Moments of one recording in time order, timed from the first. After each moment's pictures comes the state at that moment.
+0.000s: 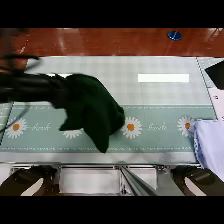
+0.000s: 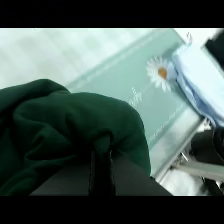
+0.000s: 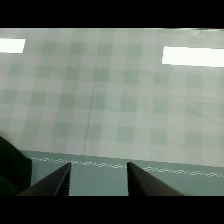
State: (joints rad) left arm -0.36 -0.85 1.17 0.87 -1.20 -1.31; right arm 0.28 -0.72 1.39 -1.68 1.36 1.80
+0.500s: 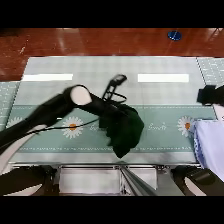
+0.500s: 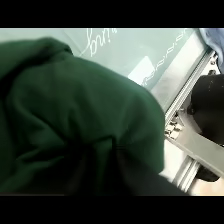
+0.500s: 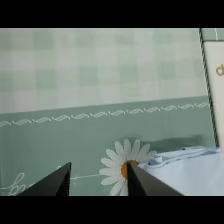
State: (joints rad) left arm -0.75 -1.37 1.11 0.79 -0.95 -1.33; right arm 0.28 -0.72 1.06 -1.93 1.39 1.96
